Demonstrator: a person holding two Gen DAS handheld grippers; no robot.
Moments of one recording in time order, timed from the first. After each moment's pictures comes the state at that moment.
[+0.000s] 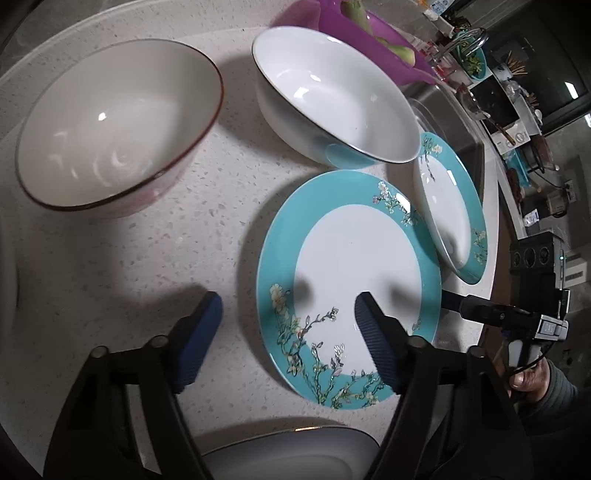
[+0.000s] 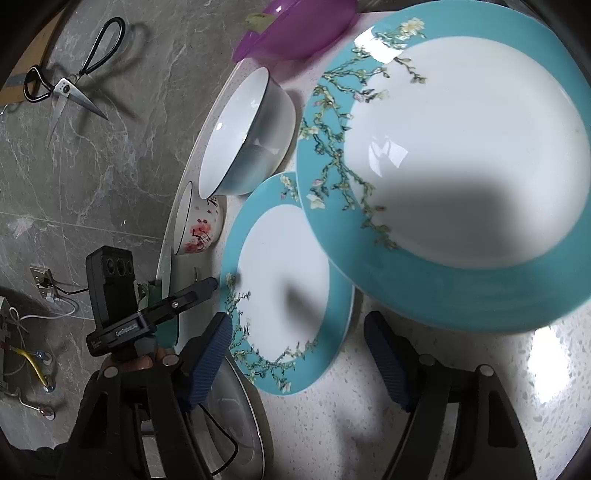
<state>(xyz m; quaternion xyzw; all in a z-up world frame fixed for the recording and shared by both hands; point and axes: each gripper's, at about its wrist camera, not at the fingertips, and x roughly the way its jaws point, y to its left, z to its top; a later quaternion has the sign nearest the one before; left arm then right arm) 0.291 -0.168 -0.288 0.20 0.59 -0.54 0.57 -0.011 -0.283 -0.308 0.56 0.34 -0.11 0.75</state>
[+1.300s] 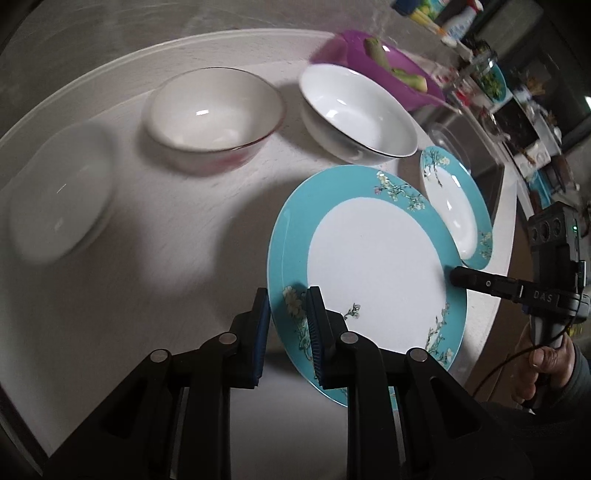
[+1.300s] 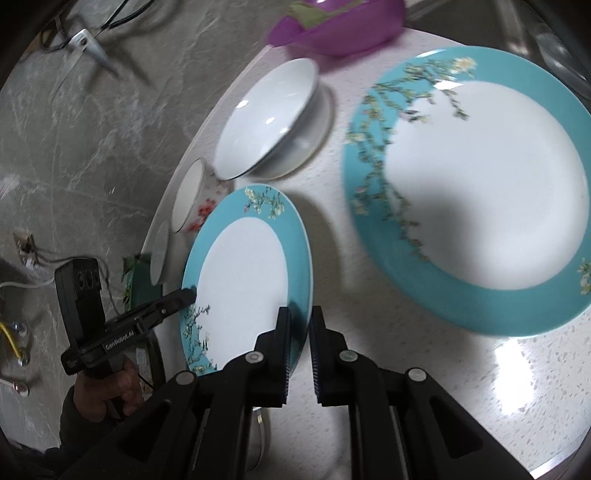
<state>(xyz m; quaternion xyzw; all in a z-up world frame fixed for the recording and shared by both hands) 0.275 -0.074 -0.236 0.18 0.56 -0.49 0.65 0.015 -0.264 -0.267 0.50 0.40 -0.09 0.77</state>
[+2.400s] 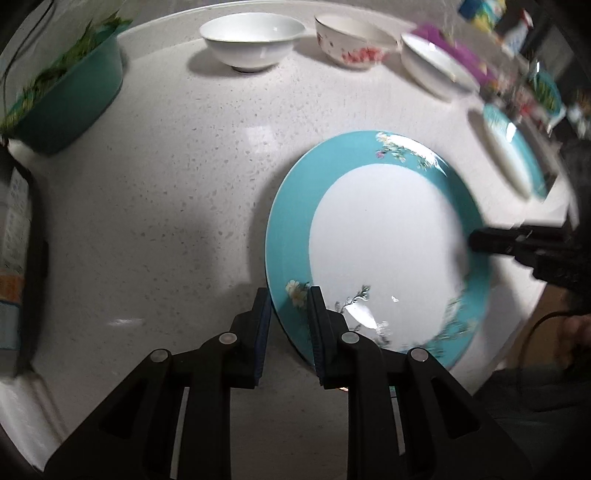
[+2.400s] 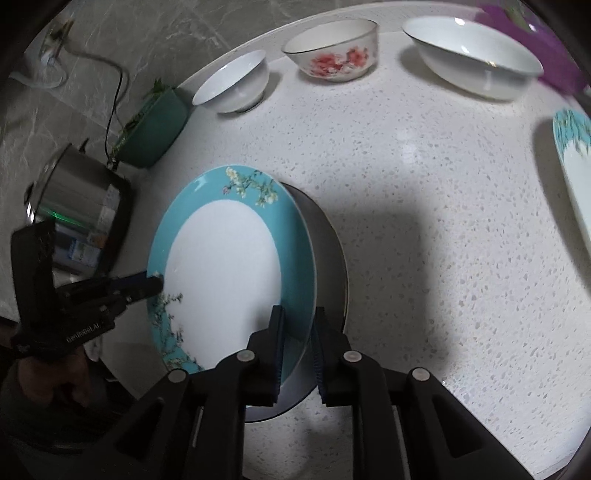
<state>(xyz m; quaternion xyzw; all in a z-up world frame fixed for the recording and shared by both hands) 0.204 0.120 -0.281 0.20 0.55 -0.36 0.73 0.077 -0.106 -0.278 0.24 0.53 0.00 0.81</state>
